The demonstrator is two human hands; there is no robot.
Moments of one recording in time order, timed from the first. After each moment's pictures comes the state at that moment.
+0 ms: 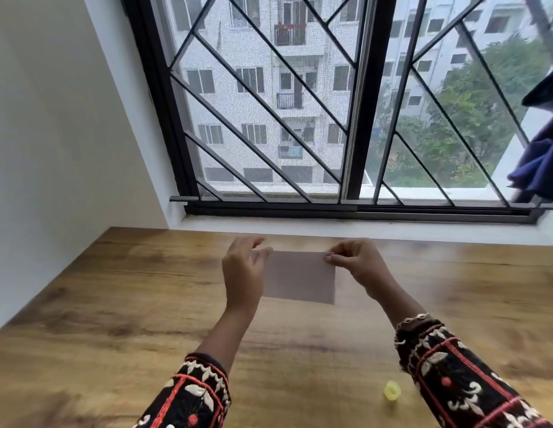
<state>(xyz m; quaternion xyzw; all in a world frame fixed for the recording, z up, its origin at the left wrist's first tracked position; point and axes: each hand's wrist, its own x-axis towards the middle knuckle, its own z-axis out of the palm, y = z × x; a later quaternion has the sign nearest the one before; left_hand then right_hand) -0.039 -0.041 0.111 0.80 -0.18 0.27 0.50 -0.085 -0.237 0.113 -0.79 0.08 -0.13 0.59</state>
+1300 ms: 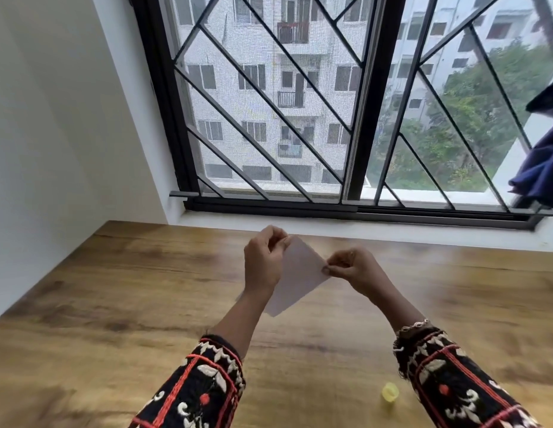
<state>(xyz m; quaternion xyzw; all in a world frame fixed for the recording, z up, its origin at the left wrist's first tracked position) -0.036 -0.065 0.124 0.78 -0.16 0.12 0.59 -0.084 -0.238 0.100 -0.86 0.06 -0.08 0.50</state>
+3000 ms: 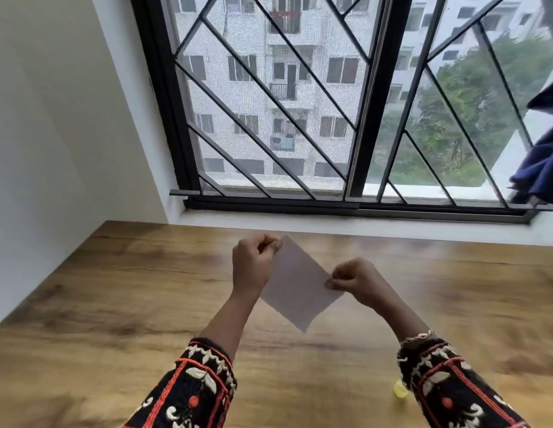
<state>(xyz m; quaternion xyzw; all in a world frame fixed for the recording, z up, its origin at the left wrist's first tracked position) -0.012 -0.030 0.118 0.80 -0.15 0.09 0.57 -0.087 -0.220 0.092 -0.89 0.09 -0.02 0.46</state>
